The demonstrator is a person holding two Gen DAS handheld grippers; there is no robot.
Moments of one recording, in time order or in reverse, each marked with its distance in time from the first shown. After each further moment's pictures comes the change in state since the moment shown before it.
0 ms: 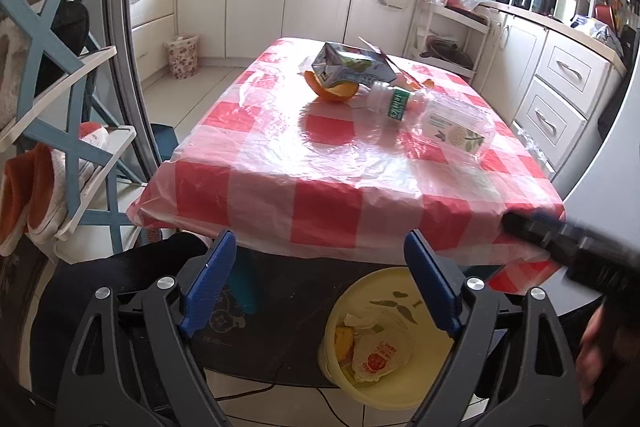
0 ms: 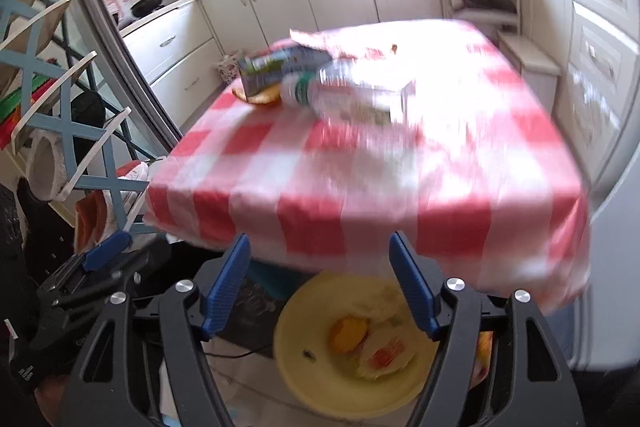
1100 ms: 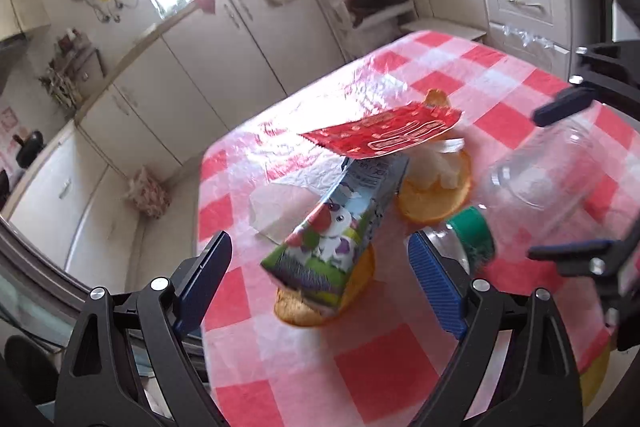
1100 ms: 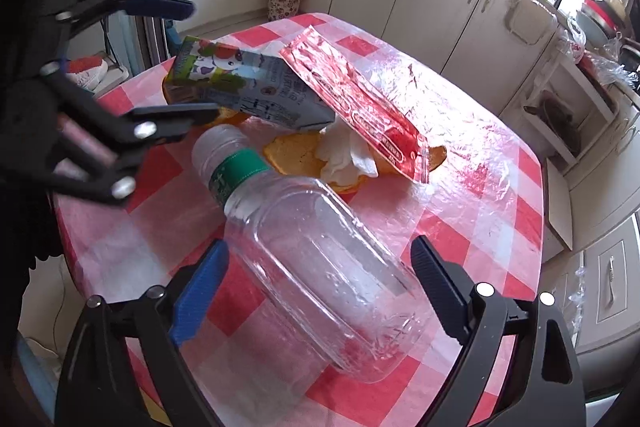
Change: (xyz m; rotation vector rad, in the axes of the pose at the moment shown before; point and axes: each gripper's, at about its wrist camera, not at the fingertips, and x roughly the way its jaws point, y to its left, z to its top) left arm 0.162 -0.079 0.171 0.668 0.014 0.056; right arm 0.126 -0.015 0.125 -0.574 0.174 -0.076
